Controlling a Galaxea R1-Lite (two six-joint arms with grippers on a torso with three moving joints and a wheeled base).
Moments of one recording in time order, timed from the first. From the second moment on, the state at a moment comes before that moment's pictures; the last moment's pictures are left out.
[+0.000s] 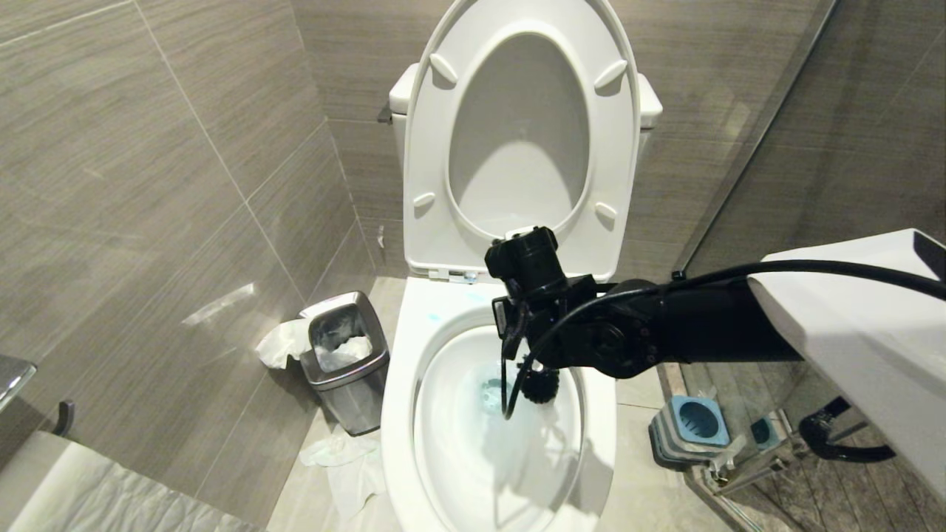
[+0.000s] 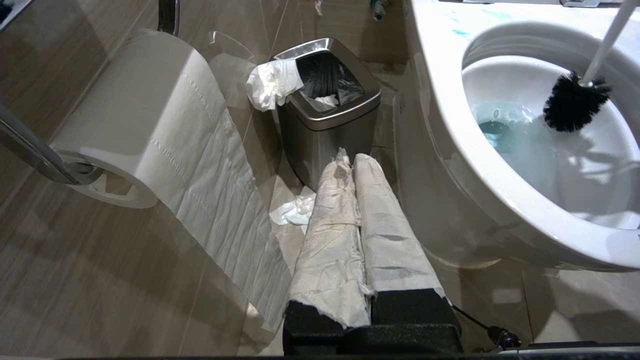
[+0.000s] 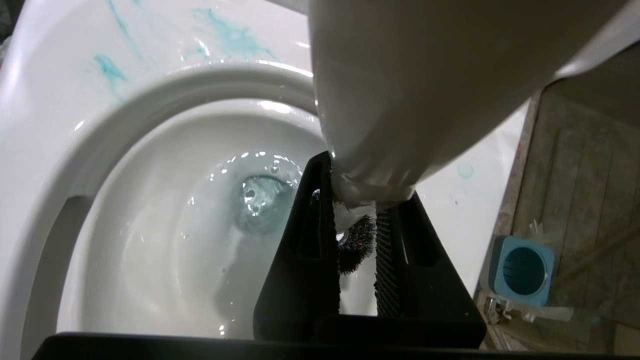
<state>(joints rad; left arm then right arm) -0.01 0.00 0.00 0.01 0.00 0.00 0.74 2.21 -1.62 -0.06 -0.67 0.17</state>
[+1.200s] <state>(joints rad) -0.01 0.00 0.00 0.01 -0.01 0.00 0.86 2.33 -1.85 -0.06 -0.67 0.24</state>
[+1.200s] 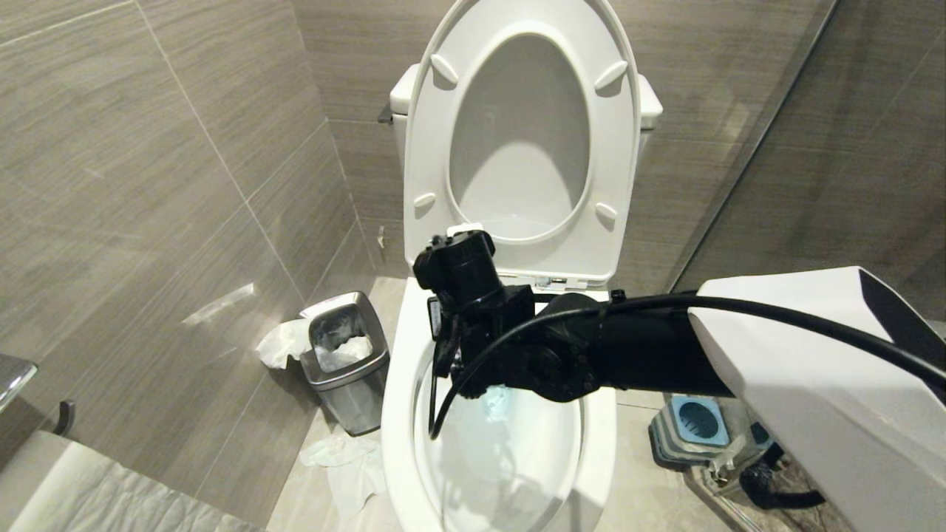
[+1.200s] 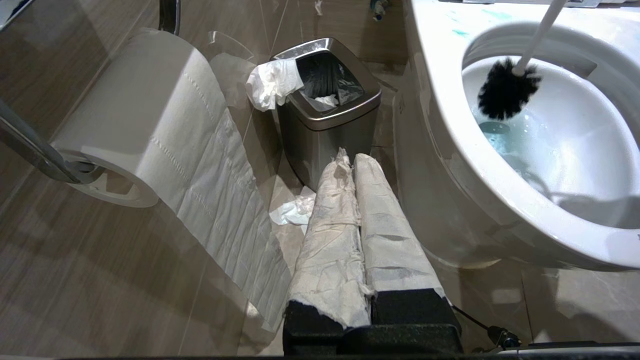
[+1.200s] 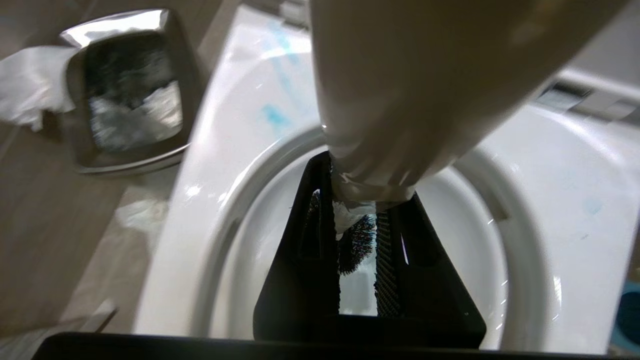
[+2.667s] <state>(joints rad) -0.01 0.00 0.00 0.01 0.00 0.00 0.87 2.25 -1.76 -0.09 -0.65 0.14</state>
